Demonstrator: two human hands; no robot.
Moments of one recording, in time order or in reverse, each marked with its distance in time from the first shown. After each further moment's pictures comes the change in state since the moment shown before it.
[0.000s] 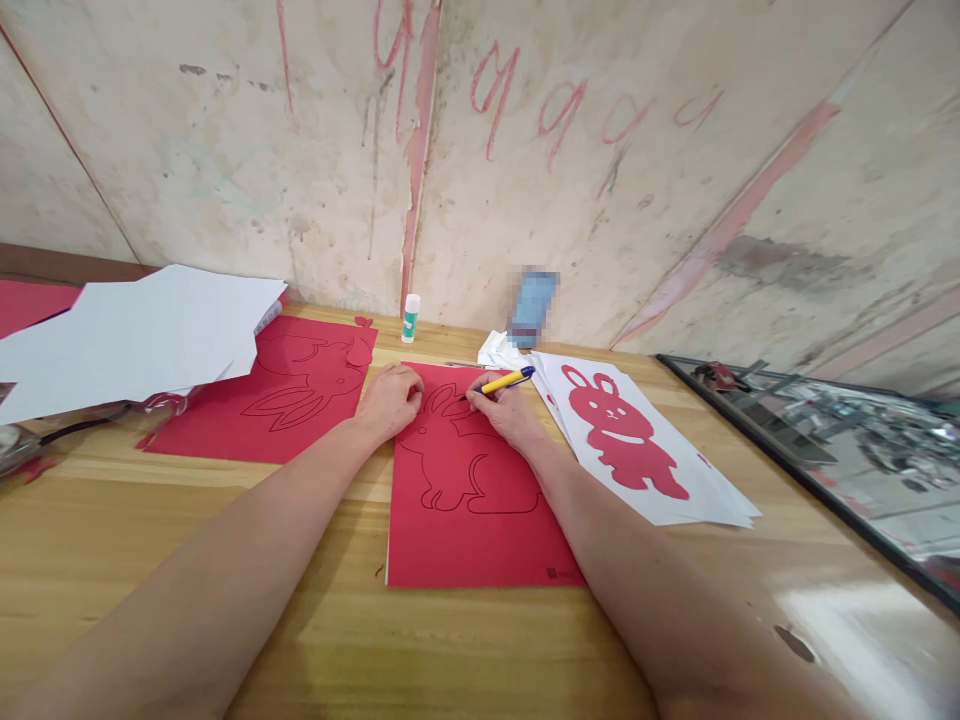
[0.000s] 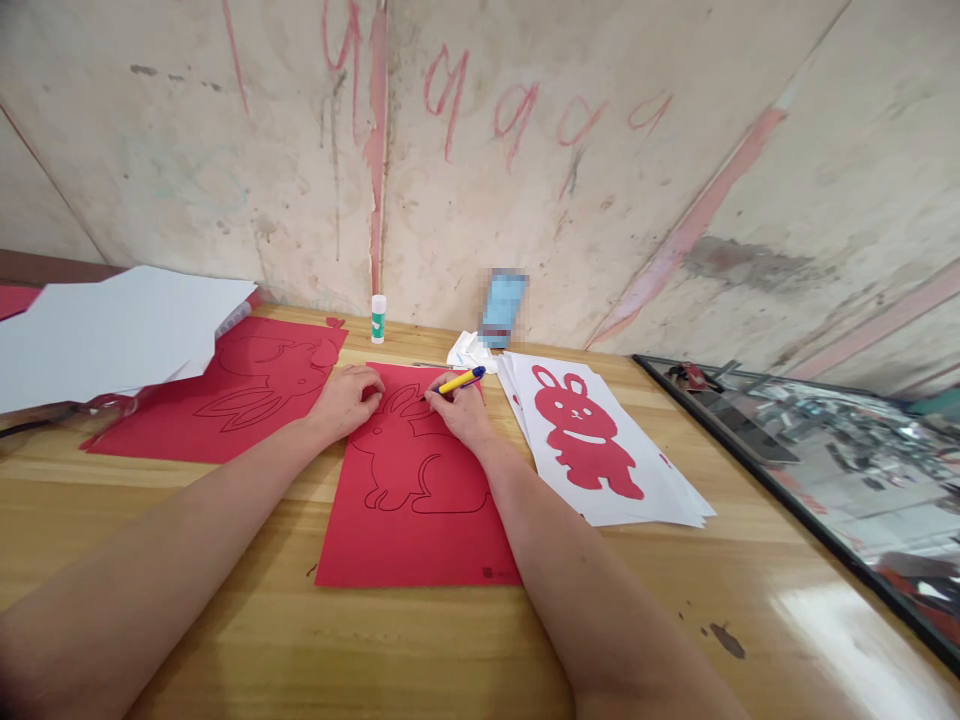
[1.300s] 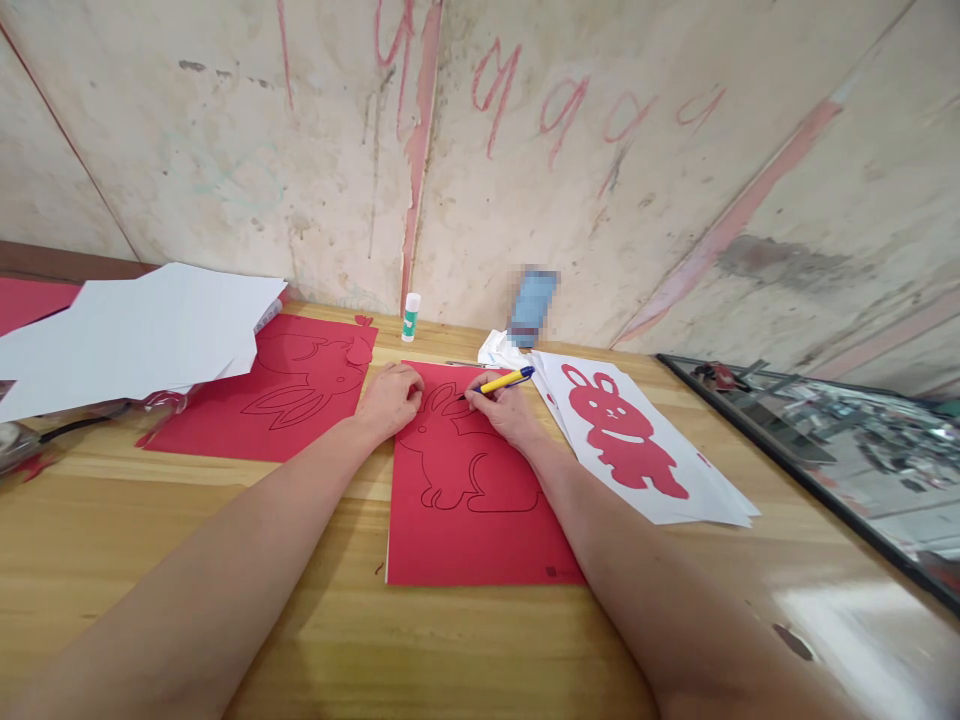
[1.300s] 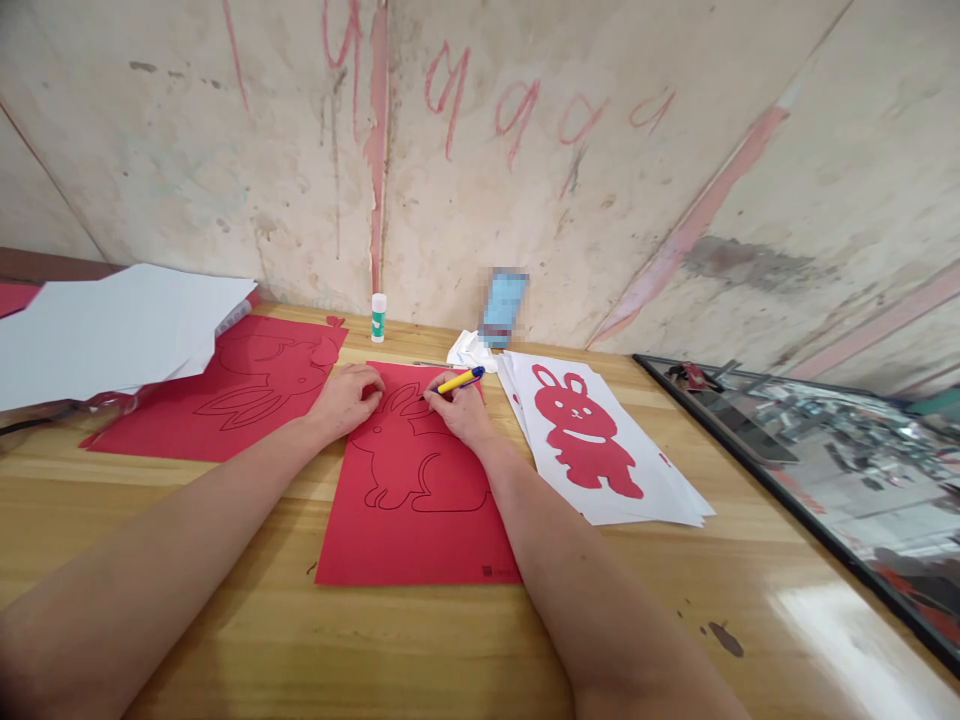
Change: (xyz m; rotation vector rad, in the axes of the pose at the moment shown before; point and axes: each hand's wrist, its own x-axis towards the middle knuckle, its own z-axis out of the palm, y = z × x) left_hand -0.001 -0.001 0.000 -0.013 -0.022 -0.012; right_hand -0.002 -0.007 -0.002 -0.033 -0.029 -0.003
